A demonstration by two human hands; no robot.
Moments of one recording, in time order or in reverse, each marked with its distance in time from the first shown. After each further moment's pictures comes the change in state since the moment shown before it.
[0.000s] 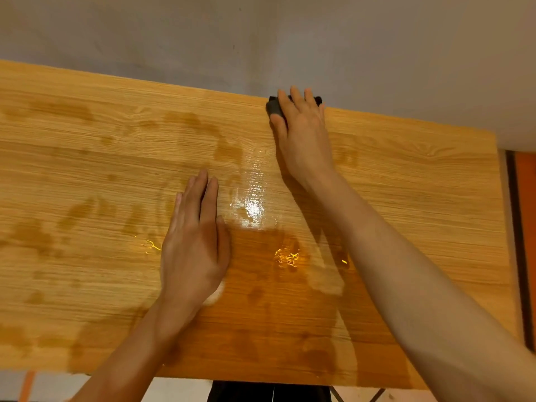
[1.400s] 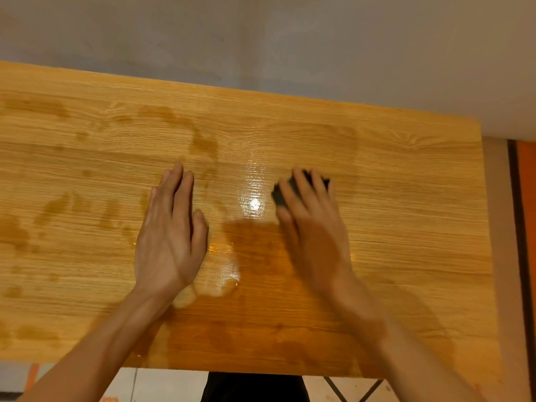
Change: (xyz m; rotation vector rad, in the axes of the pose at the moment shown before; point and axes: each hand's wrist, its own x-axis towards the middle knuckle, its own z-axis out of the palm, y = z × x) left_hand 0.002 0.002 0.000 0.076 -0.031 0.007; right_hand -0.148 0.050 -0.004 -0.208 0.039 -0.147
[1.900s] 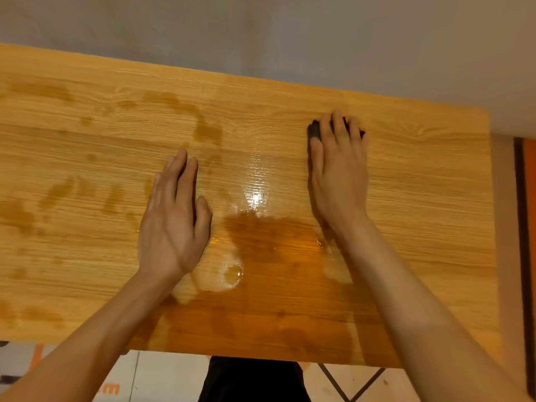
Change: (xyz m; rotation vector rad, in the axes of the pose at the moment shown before) left_hand 0.001 -0.001 0.002 -0.025 0.010 -0.014; right_hand 0.058 0.028 -0.003 0.129 0.077 0.249
